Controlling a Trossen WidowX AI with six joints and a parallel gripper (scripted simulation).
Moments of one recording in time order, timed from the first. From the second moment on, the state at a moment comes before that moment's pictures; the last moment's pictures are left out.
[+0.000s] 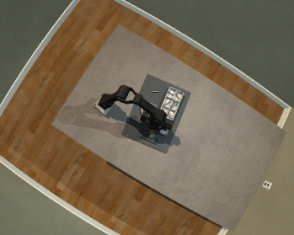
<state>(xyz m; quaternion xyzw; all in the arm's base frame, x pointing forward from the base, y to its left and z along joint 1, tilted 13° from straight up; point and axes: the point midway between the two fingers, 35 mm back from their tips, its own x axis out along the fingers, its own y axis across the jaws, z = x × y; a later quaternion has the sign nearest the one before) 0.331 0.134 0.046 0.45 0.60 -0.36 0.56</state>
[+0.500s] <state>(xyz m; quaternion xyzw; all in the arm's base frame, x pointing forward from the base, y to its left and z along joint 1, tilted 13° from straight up) 0.331 0.134 0.046 0.45 0.60 -0.36 0.56</state>
